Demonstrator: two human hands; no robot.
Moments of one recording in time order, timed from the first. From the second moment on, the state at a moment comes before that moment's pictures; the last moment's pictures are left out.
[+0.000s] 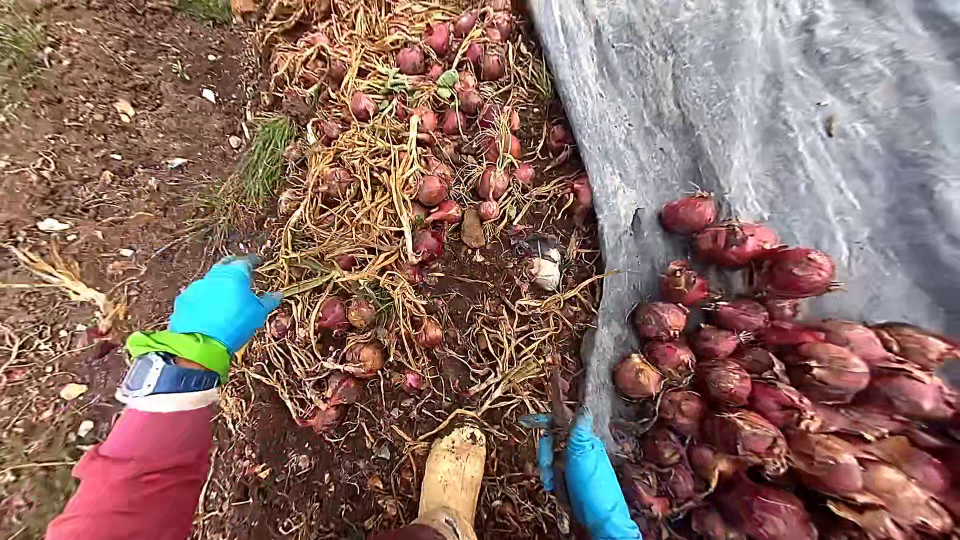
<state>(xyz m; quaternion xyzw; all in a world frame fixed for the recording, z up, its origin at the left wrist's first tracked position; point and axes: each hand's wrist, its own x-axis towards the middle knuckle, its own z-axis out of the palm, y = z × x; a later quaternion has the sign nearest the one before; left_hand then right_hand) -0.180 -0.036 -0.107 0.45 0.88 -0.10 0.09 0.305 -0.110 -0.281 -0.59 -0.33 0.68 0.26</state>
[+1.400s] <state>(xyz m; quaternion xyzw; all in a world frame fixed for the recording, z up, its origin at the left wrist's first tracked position) 0.004 -0.112 -0.154 0.62 0.41 -0.47 0.48 0.366 -0.034 -0.263 -0.65 -0.31 0.58 0.38</state>
